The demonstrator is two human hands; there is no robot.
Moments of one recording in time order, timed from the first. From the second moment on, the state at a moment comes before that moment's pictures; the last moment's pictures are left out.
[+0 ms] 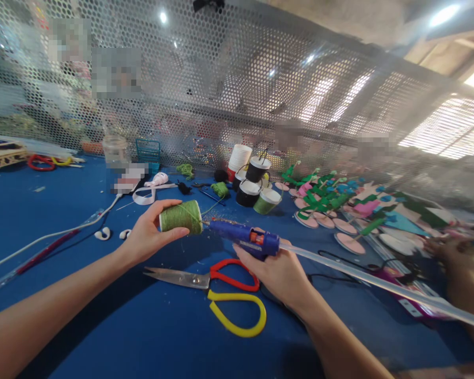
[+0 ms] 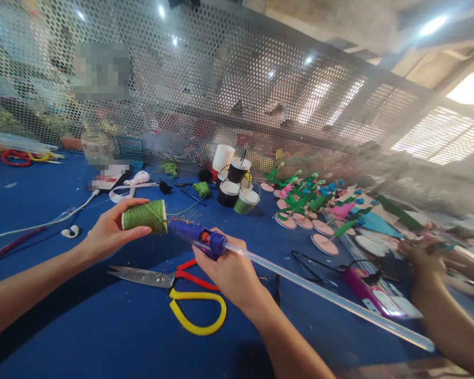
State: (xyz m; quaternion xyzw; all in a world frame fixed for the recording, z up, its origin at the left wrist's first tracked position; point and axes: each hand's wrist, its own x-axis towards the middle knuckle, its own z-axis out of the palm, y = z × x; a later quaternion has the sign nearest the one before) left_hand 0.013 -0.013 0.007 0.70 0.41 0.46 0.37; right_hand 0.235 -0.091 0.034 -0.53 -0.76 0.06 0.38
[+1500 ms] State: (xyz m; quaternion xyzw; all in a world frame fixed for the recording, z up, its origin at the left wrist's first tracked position) left_hand 0.015 -0.011 0.012 0.62 0.45 0.50 0.41; right_hand 0.266 -0.056 0.023 -0.64 -0.55 0.32 0.43
